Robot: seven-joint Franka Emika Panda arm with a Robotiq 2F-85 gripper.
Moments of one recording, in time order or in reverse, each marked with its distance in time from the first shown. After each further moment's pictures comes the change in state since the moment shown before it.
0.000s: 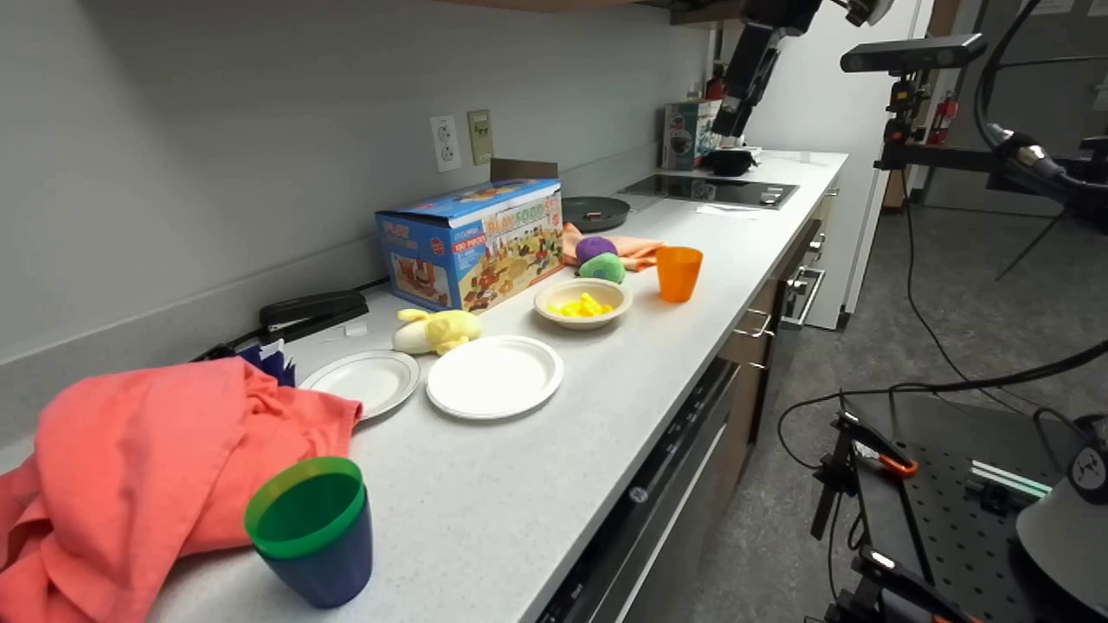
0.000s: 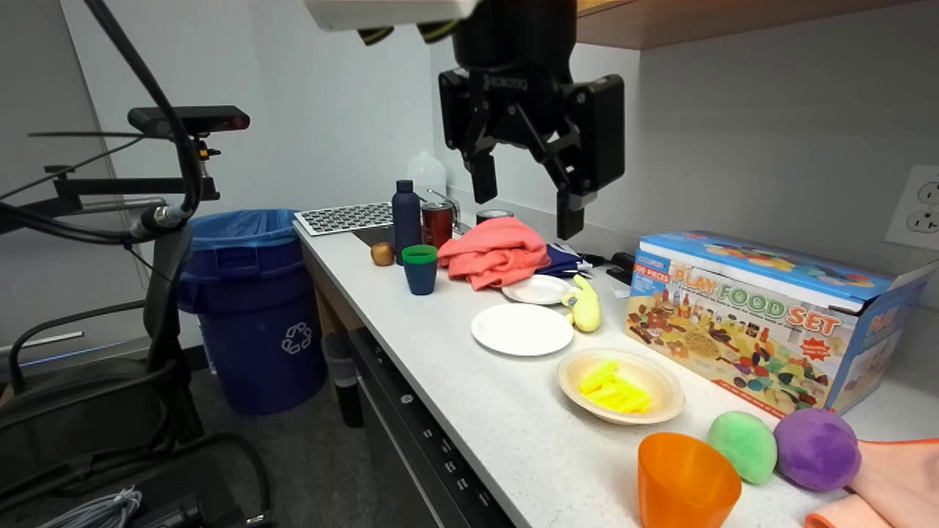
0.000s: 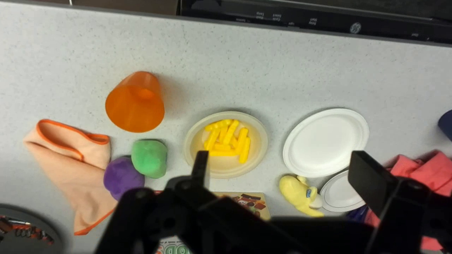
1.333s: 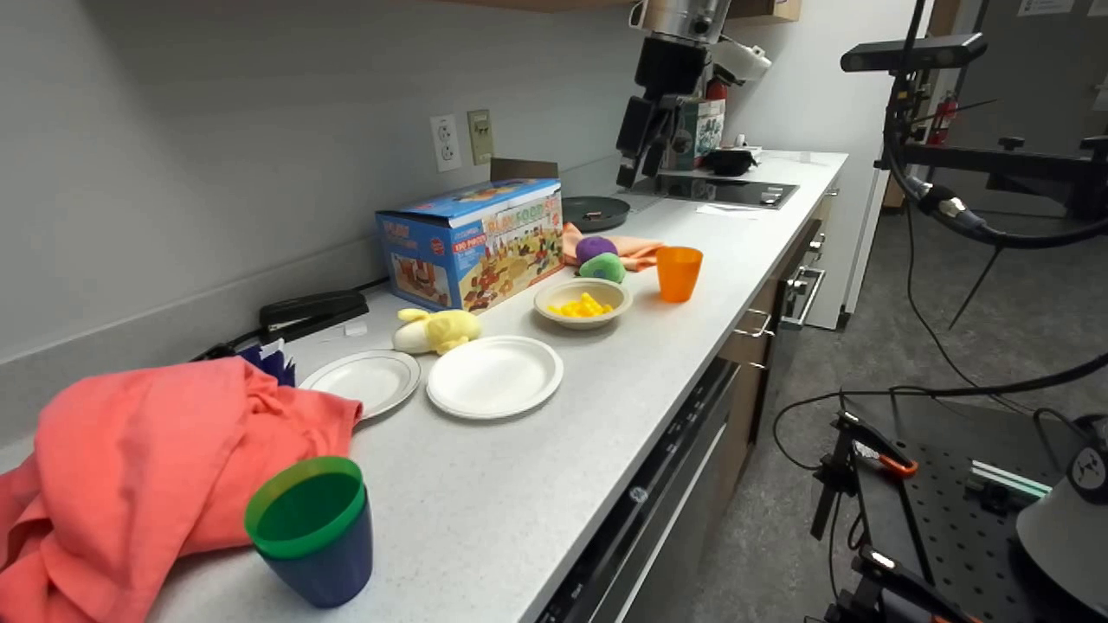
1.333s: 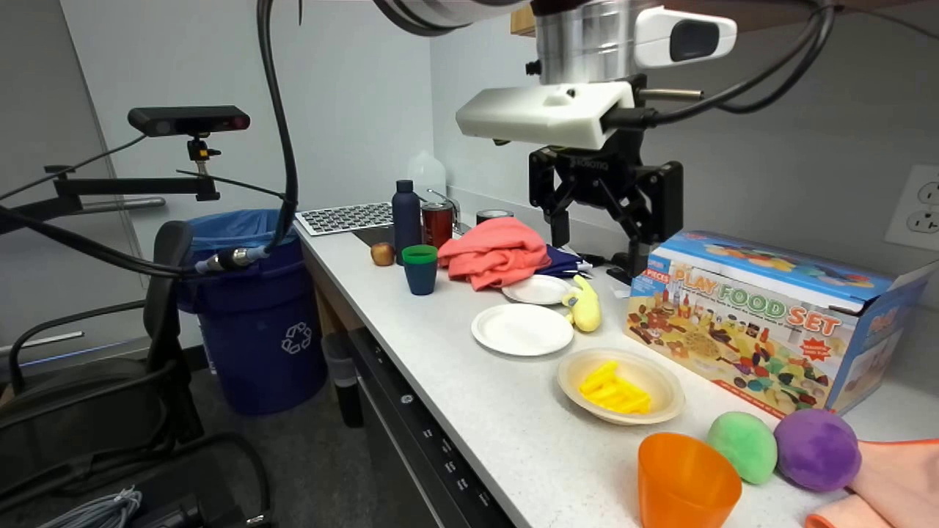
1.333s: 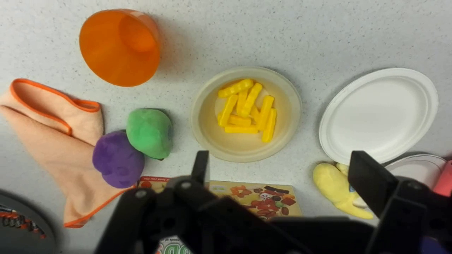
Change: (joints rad) arm 0.002 0.374 0.066 0.169 0.023 0.187 0.054
